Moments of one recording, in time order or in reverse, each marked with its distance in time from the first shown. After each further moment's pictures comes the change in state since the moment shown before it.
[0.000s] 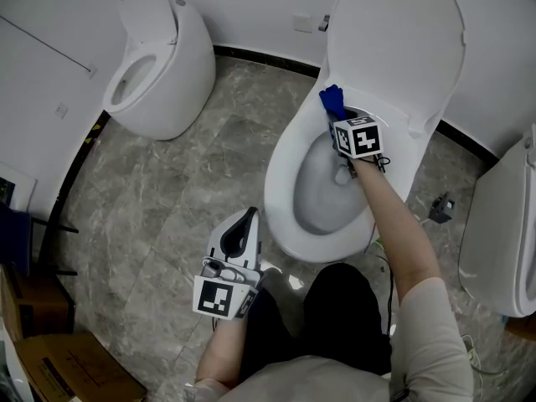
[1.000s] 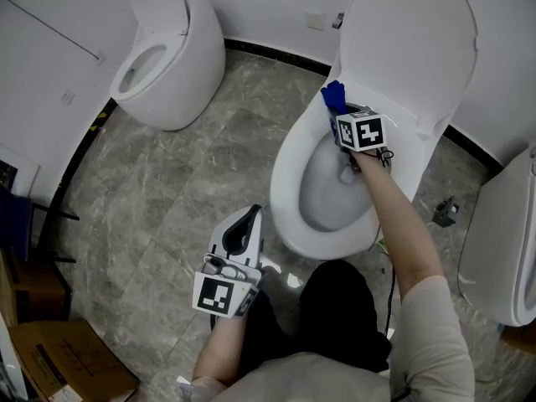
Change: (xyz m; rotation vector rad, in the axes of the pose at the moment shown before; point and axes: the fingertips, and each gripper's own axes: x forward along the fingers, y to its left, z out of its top) left arm -0.010 0.002 -0.002 -0.006 -0.001 0.018; right arm 0.014 0.019 0.004 0.003 0.031 0.058
